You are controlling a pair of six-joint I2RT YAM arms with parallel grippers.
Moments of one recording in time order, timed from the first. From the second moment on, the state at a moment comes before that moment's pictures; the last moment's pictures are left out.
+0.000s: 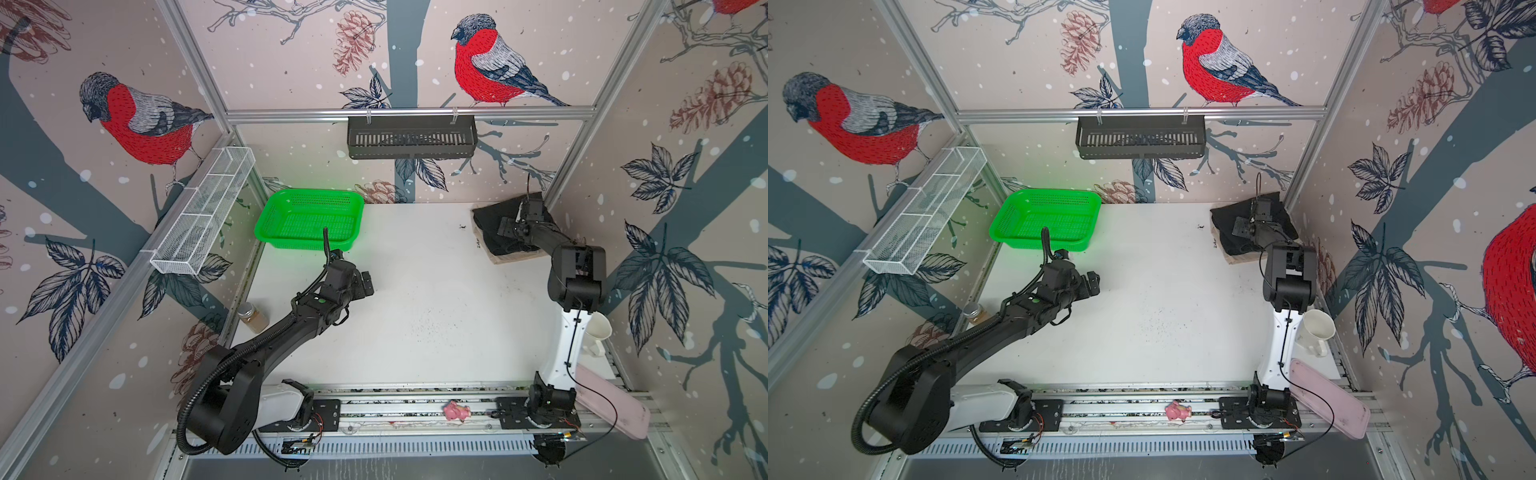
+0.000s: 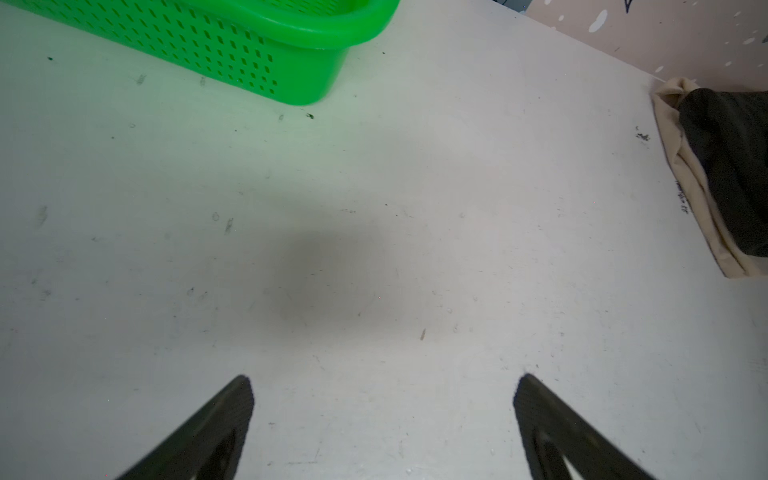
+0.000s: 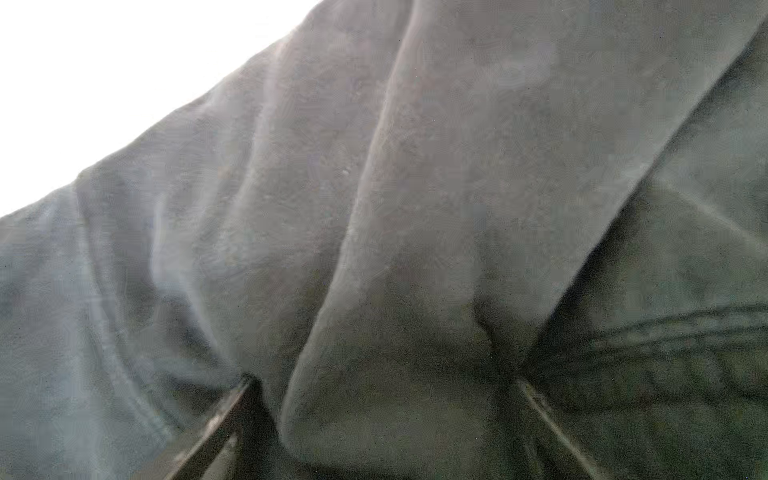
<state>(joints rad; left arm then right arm) -0.44 1.26 0.66 -0.12 -0.18 -0.57 -0.08 2.21 1.64 -0.22 0.02 0.16</state>
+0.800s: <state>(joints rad) -0.19 1.26 0.21 0.74 -0.71 -0.14 0.11 1.14 0.27 0.41 0.25 0.16</state>
